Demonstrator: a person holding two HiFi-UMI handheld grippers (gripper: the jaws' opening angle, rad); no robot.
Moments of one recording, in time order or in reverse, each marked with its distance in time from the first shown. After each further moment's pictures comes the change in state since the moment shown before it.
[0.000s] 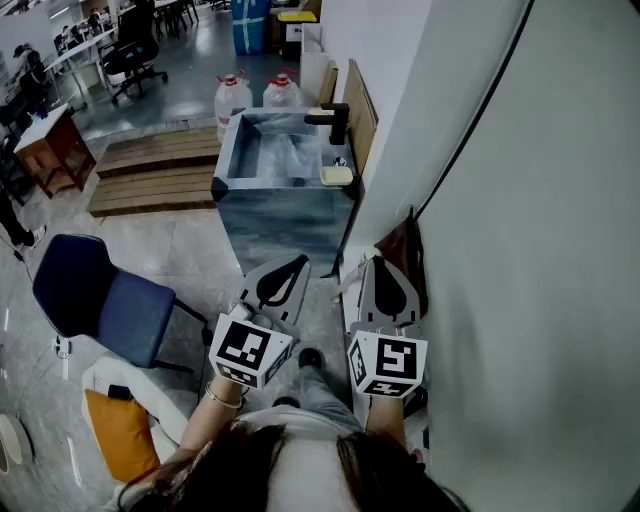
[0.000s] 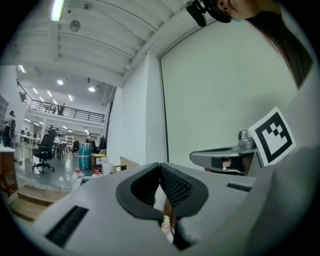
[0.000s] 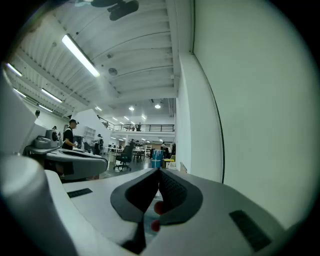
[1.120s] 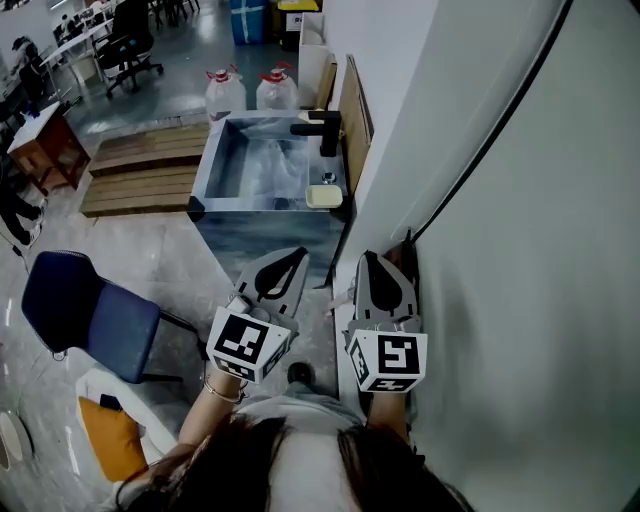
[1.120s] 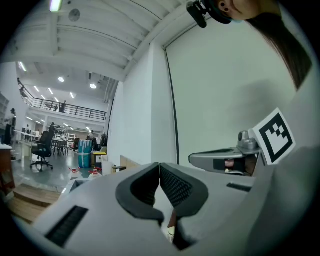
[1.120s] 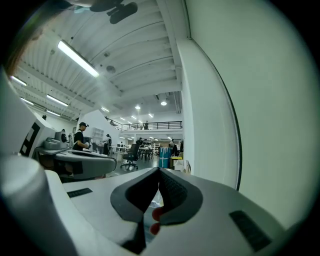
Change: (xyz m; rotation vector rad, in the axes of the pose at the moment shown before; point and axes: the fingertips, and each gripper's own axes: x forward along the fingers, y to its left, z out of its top) left arm 0.145 0.050 -0.014 -0.018 0.033 0.025; right arm 0.132 -0.069 -0.021 0.014 0.028 0.122
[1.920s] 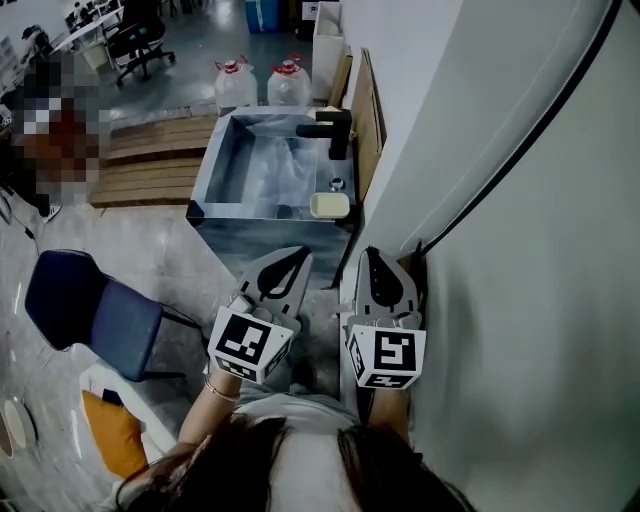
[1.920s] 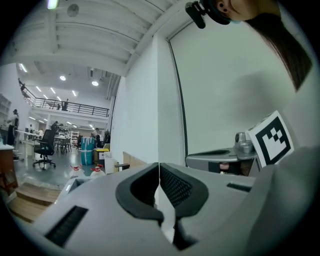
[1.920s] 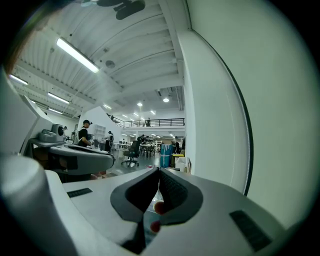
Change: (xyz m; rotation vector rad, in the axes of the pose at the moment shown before) left arm 0.063 0.032 -0.016 -0.002 0.036 0.038; right arm 0.073 -0.033 -0.025 -0.014 0.032 0.035
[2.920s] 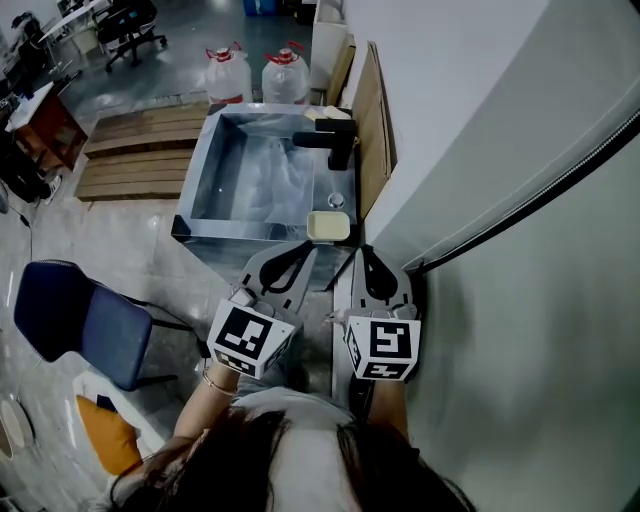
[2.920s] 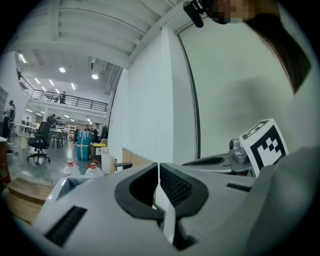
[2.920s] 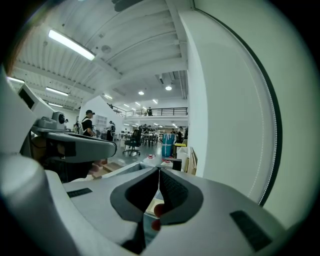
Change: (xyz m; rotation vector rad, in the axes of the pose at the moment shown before) left arm 0.085 0.063 -0.016 -0.041 0.031 -0.038; right arm 0.109 -0.025 -0.039 -0.012 0.135 0.028
